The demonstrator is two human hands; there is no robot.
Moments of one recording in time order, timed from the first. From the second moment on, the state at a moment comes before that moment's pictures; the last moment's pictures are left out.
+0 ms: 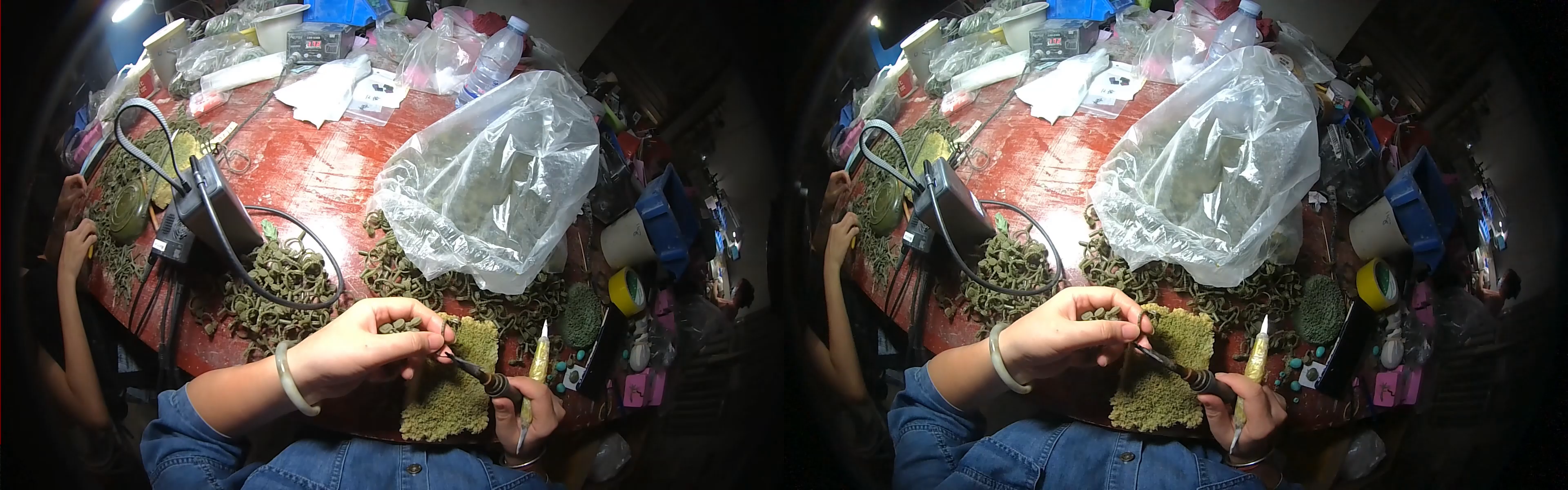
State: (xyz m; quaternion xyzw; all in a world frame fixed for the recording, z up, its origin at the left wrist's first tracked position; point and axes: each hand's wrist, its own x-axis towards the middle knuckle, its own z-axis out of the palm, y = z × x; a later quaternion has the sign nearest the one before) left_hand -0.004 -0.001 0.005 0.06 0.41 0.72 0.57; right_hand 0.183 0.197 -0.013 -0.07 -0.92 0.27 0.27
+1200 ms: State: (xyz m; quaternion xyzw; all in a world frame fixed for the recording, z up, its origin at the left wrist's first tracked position) left_hand -0.002 -0.002 0.010 0.12 0.45 0.67 0.57; right_hand 0.180 0.195 -0.009 -0.10 -0.92 0.28 0.27
